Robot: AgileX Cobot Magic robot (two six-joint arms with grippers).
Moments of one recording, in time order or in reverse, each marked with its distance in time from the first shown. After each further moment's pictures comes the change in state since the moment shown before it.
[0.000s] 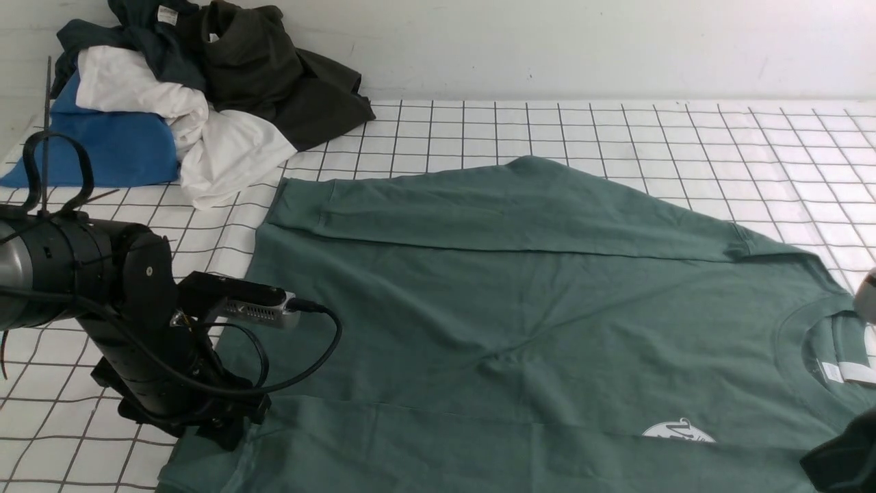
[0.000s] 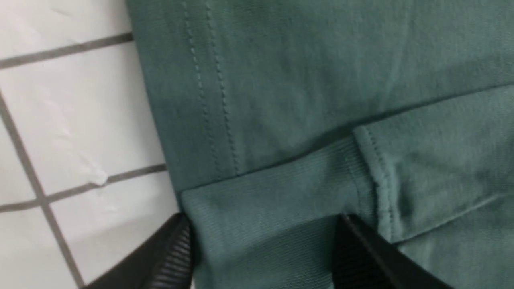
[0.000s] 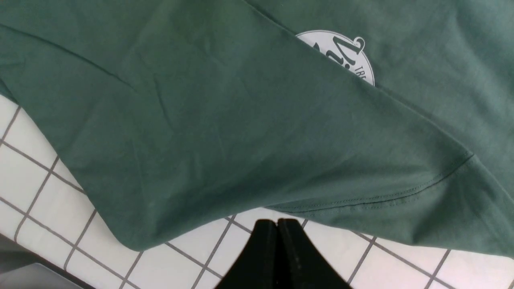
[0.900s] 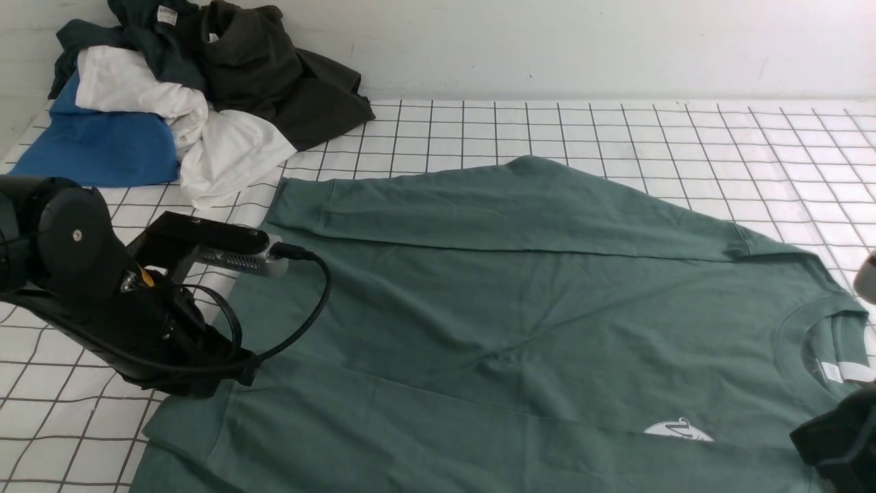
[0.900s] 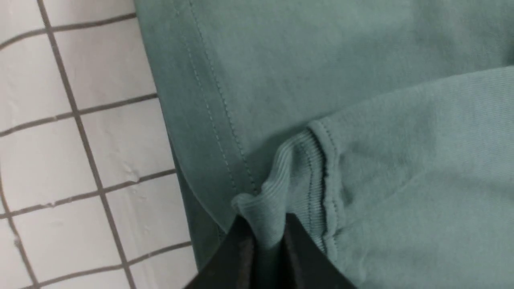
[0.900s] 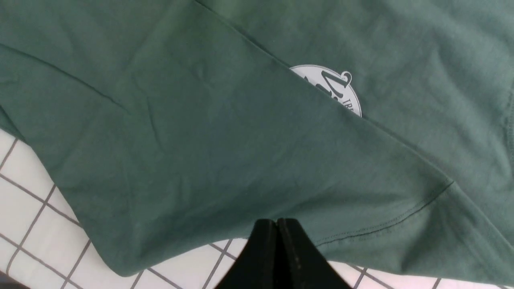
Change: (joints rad) right arm 0.000 0.000 0.000 0.000 -0.070 0.000; left arm -0.003 -0.230 0.000 -0.029 0.032 0.046
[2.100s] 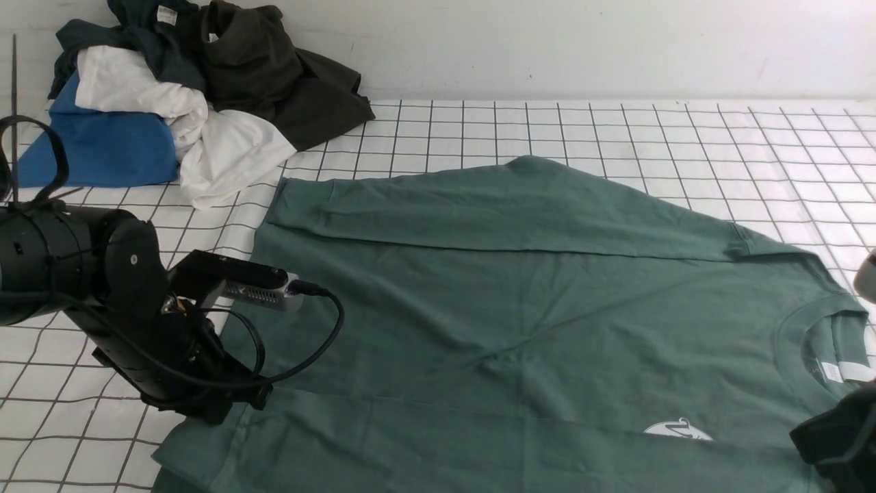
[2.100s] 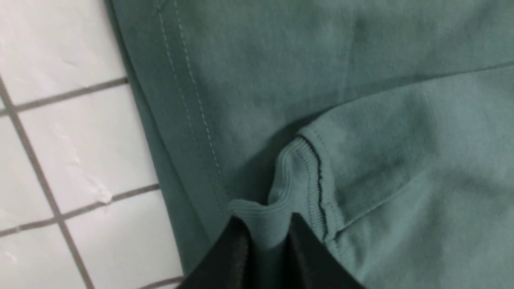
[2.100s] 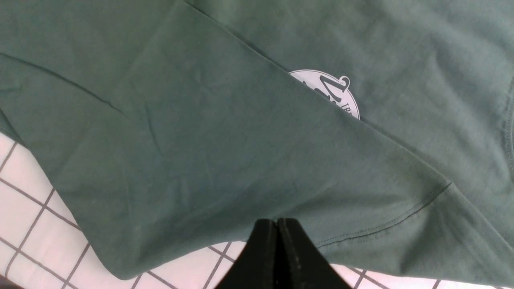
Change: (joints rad) right arm 0.000 0.000 0.000 0.000 -0.002 0.000; left arm 0.000 0.154 0.000 0.010 -0.051 0.015
